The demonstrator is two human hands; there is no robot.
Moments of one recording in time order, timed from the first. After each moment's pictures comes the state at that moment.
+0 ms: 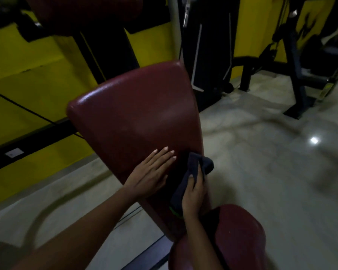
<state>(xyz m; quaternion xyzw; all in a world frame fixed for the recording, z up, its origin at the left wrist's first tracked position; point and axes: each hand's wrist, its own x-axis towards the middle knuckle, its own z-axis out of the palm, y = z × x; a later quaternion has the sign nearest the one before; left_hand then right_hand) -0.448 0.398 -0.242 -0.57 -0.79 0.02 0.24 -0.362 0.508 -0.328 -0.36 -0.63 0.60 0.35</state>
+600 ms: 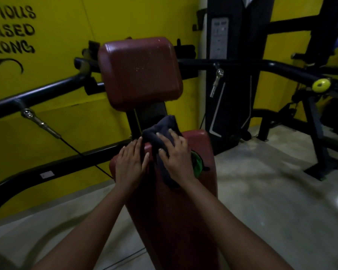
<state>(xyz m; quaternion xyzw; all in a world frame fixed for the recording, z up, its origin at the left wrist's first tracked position) -0.516 0.381 -0.079 -0.18 -0.94 -0.10 0.28 -0.488 0.528 -0.086 0.02 -0.90 0.27 0.34</state>
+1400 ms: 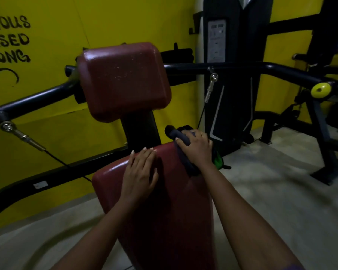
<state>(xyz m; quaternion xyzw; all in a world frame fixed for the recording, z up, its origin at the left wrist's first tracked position) -0.519 0.438 -0.083 -0.29 -0.90 -0.05 0.32 -0.551 0.643 -0.079 -0.10 -0.93 0.24 0.27</state>
